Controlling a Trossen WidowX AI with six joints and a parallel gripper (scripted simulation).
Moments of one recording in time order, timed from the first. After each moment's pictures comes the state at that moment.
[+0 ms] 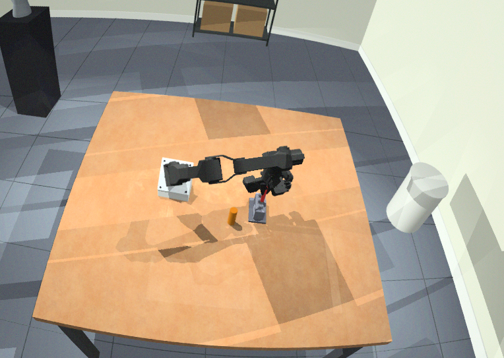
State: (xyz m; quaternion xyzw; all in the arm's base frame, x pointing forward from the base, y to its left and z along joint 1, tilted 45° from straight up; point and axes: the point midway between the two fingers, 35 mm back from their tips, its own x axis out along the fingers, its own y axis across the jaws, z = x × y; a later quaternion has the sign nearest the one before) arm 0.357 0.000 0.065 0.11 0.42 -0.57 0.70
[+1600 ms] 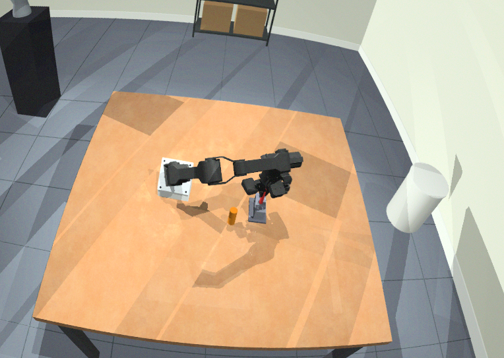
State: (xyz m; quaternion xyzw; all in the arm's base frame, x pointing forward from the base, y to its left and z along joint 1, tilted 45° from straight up) arm 0.355 -0.008 0.057 0.11 0.42 -0.57 0.70
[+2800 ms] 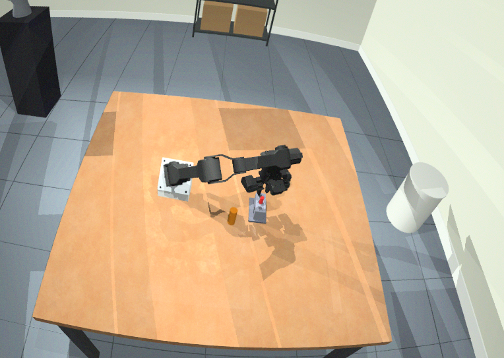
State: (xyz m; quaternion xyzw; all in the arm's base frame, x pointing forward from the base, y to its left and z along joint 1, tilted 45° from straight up) arm 0.350 0.001 0.063 0.10 0.43 -0.56 0.70
